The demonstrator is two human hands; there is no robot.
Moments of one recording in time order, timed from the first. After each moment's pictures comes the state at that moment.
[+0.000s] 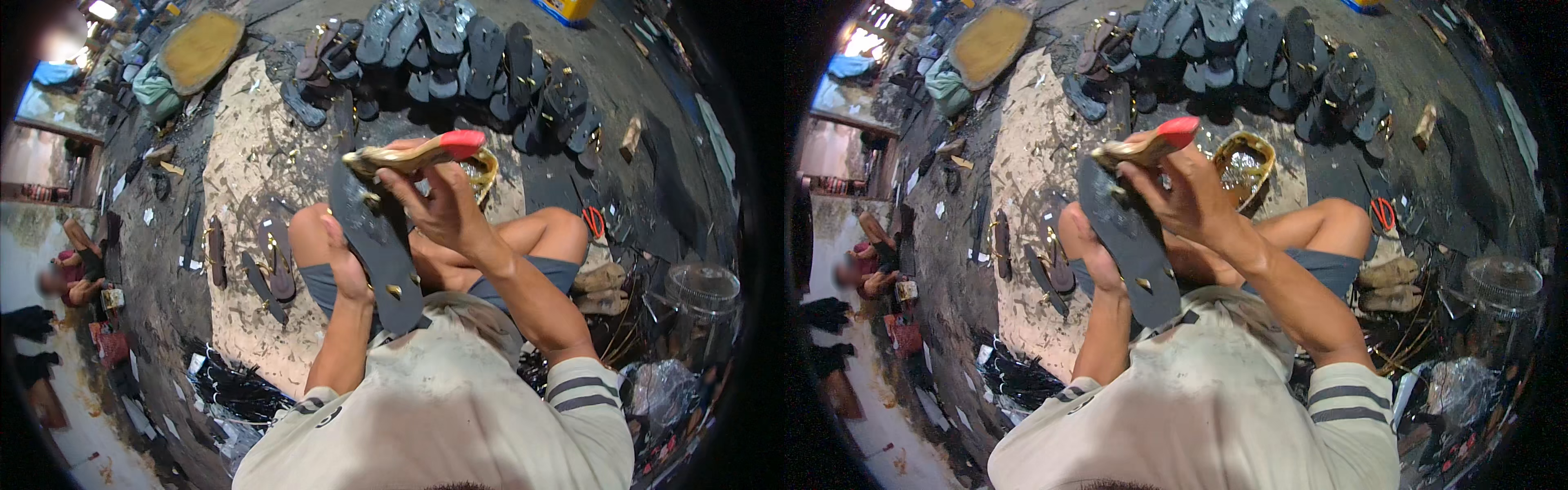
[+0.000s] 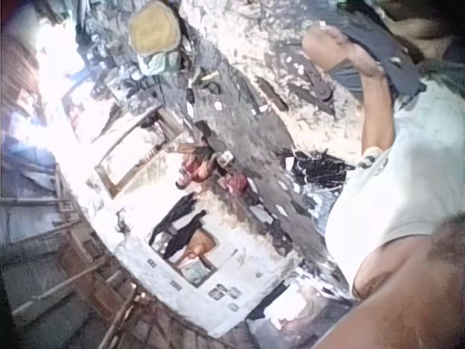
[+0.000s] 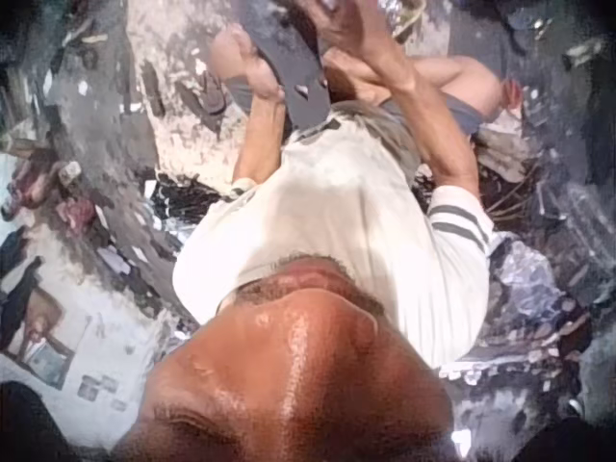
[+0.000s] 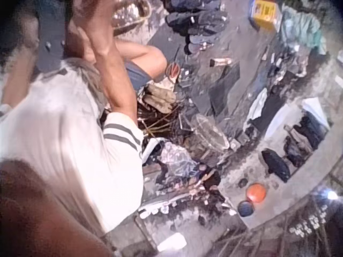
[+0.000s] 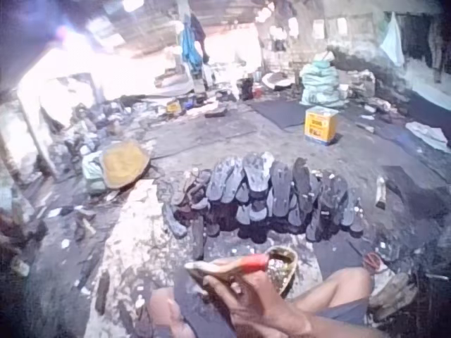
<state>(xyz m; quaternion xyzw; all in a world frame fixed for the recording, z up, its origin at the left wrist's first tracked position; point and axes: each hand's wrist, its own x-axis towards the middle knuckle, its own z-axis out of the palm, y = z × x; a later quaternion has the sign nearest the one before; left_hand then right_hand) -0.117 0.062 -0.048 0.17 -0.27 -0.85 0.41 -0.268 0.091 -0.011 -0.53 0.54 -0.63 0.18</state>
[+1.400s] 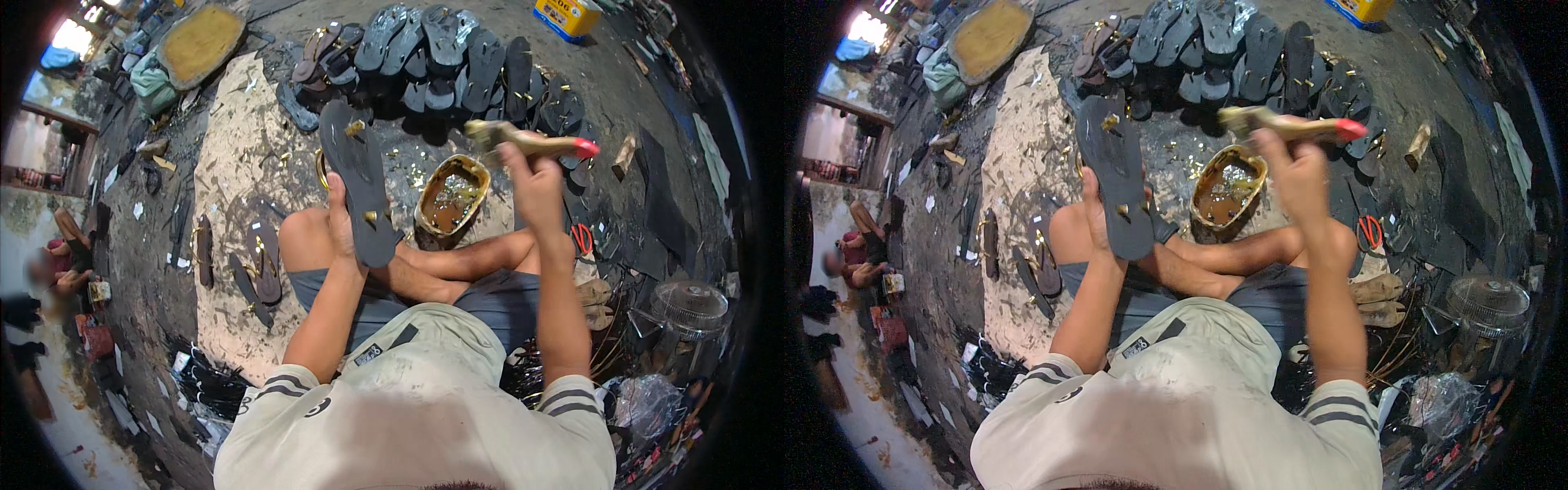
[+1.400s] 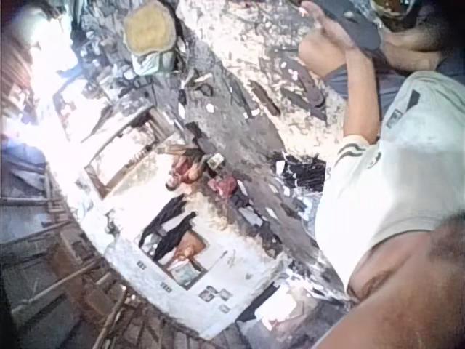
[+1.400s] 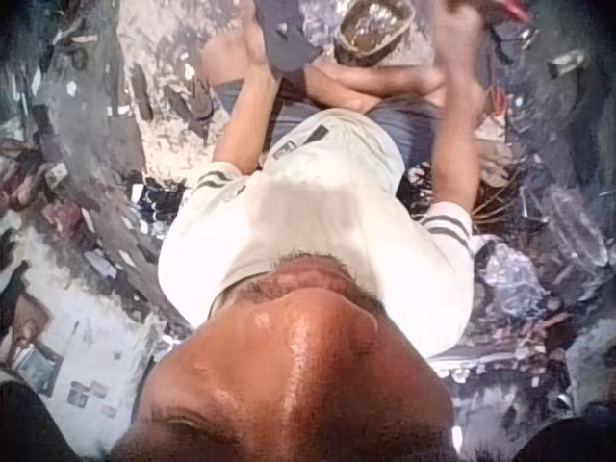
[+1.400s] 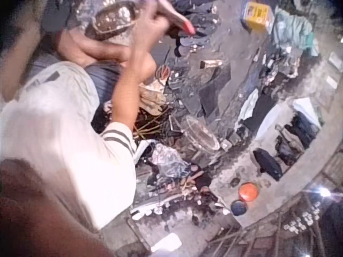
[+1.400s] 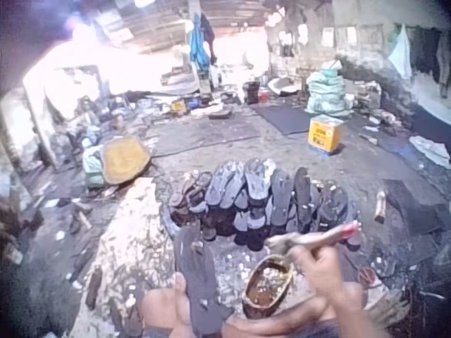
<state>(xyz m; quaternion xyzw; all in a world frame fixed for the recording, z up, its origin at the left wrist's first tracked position) -0.151 0.006 -0.090 0.24 -0.26 -0.86 0.37 -0.382 0.134 -0.022 -0.31 0.66 -0.66 0.19</state>
